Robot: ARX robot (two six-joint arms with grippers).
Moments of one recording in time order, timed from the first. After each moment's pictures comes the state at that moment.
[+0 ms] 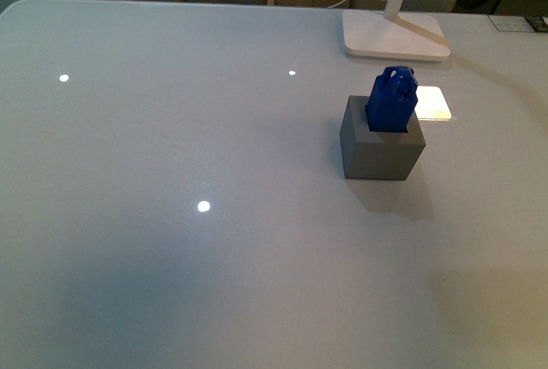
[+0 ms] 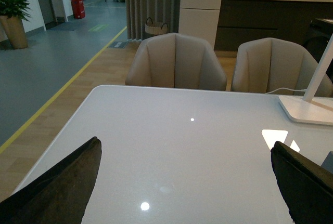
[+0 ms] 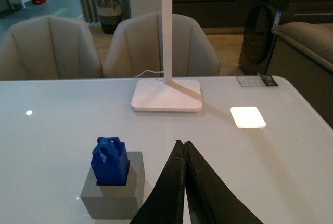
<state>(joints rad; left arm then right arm) 0.00 0.00 0.01 0.00 0.00 0.00 0.08 1.26 0.15 1.09 0.07 0.01</state>
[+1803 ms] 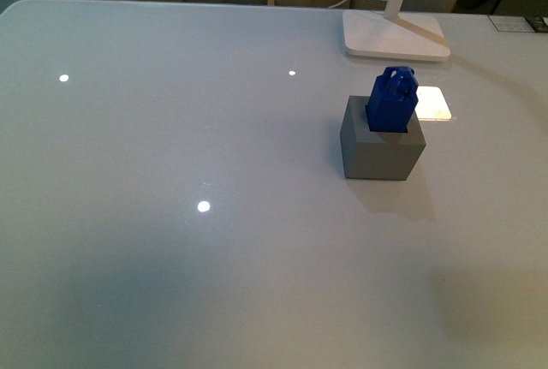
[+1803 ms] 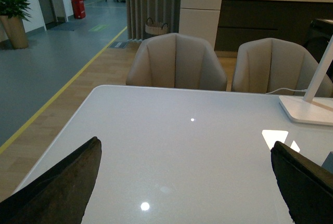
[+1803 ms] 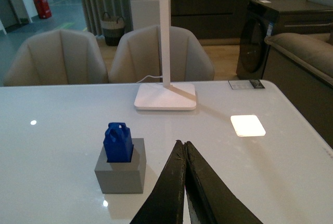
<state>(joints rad) 0.00 0.00 0.01 0.00 0.00 0.00 0.00 0.18 0.02 0.18 0.00 0.00</state>
